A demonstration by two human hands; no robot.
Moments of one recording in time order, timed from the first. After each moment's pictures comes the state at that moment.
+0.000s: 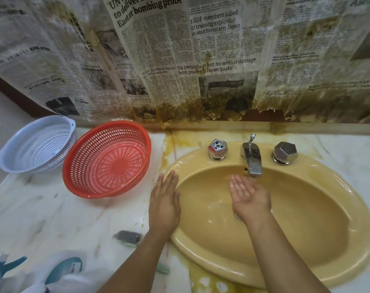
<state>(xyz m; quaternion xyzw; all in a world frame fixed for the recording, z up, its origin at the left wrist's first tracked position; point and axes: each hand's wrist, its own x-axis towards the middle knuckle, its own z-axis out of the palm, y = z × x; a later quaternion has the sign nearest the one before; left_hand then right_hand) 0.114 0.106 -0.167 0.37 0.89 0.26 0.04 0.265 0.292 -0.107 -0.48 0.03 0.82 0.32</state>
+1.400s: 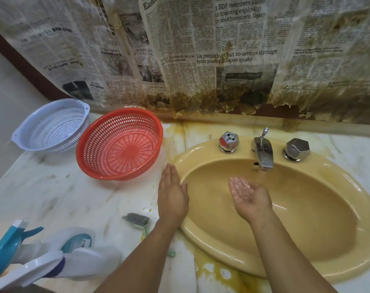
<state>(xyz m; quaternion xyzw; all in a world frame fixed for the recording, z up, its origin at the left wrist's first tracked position) 0.127 0.105 -0.164 0.27 0.93 0.25 0.08 0.265 0.272 -0.118 -0.47 0.01 0.85 0.26</state>
